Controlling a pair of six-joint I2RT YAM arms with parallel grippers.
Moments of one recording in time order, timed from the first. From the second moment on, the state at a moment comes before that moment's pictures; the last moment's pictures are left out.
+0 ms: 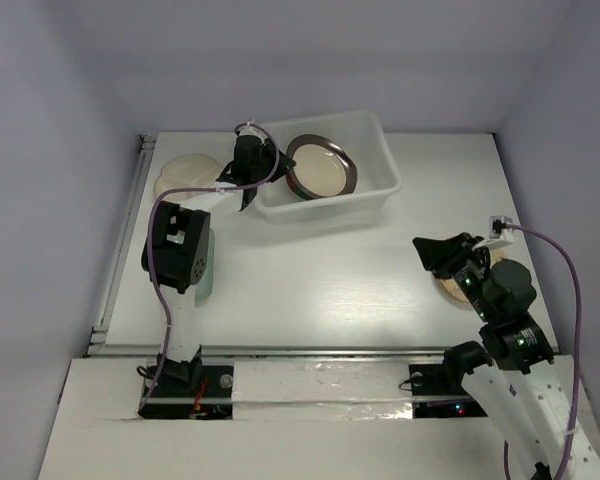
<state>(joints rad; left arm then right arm) -0.33 2.03 1.42 0.25 0.17 -0.83 0.32 0.37 0.60 -0.29 -0.04 0.67</state>
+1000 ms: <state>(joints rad) -0.43 1.36 1.16 0.19 -0.08 -0.63 0.48 0.67 0.58 -0.07 -0.09 0.74</state>
